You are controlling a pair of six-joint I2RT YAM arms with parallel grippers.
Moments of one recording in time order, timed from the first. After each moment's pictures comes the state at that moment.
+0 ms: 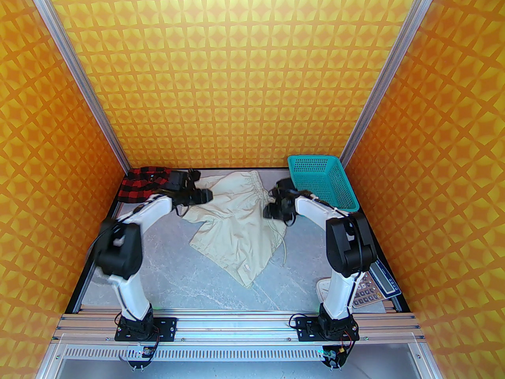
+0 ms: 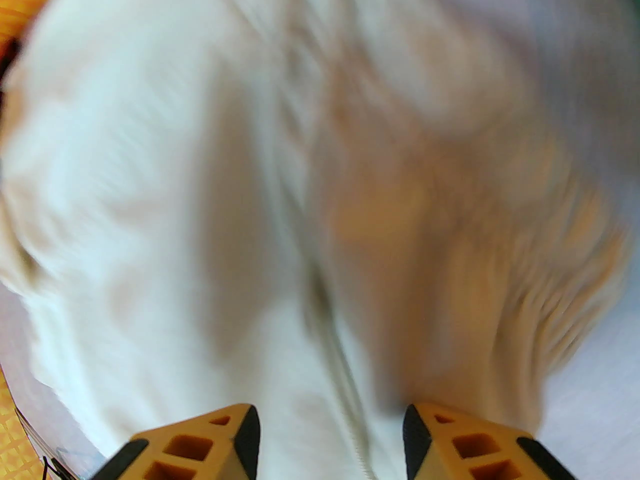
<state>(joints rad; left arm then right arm) -0.21 2.01 1.39 -0.27 0.47 -0.35 0.24 1.91 1.29 -0.61 -0.19 0.34</state>
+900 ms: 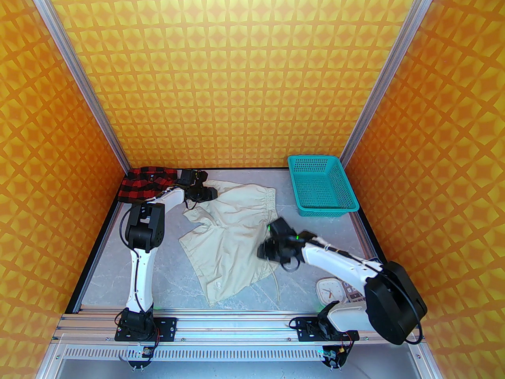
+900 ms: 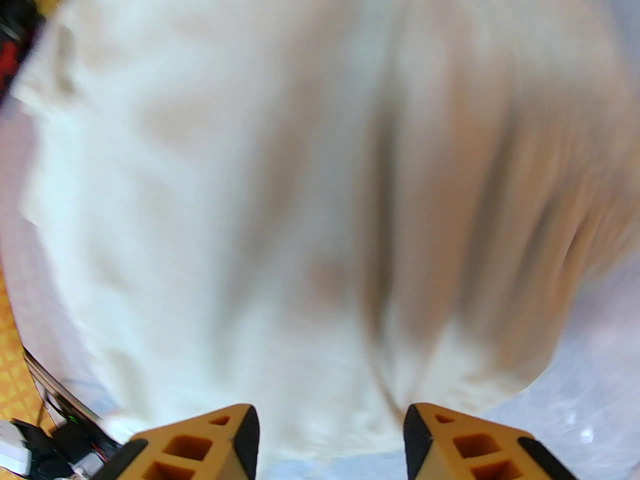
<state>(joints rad) -0.21 2.27 1.72 -0.33 0.53 -0.30 0.53 1.38 0.93 -0.62 -0.12 0.65</state>
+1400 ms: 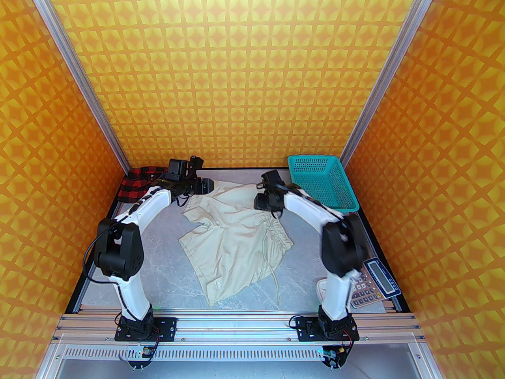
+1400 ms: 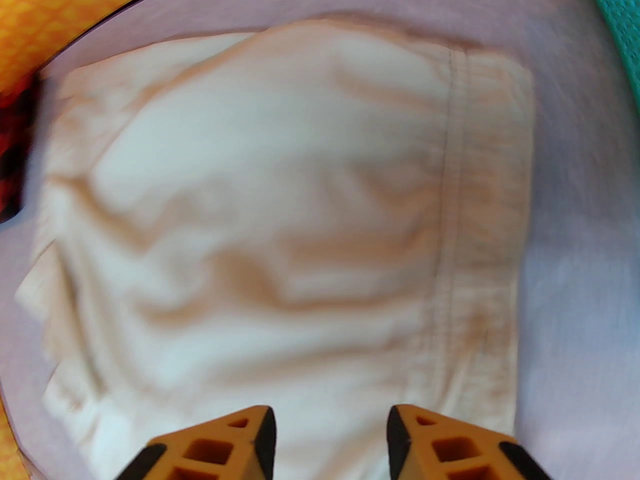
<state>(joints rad) -0.20 1.94 1.54 -0.37 0.43 -0.22 0.35 2.07 1.65 -0.64 -0.01 0.39</state>
